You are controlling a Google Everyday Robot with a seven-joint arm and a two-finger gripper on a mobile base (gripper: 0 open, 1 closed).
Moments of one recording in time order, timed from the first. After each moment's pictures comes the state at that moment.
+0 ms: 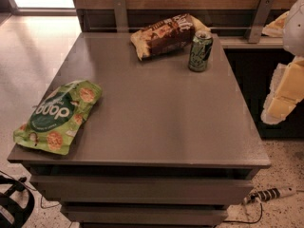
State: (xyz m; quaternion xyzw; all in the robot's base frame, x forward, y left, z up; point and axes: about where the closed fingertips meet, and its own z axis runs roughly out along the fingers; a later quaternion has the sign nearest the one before) arm 0.438 -0.213 0.991 -0.60 0.78 -0.05 0.18
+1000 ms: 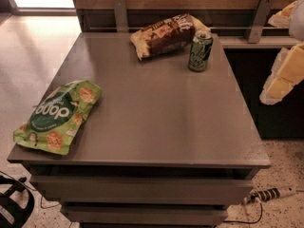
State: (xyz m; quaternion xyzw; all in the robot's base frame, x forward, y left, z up) arm 0.476 -0.230 0.994 -0.58 0.79 -0.02 0.22
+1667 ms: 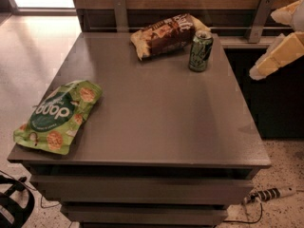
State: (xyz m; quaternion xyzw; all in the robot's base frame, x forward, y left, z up) arm 0.546 -0.251 0.985 -0.50 0.79 0.07 0.35
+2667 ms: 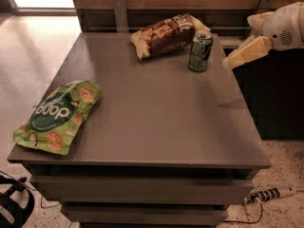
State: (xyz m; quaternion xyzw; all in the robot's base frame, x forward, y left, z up) arm 0.627 -0.233 0.953 -0.45 0.75 0.14 0.45
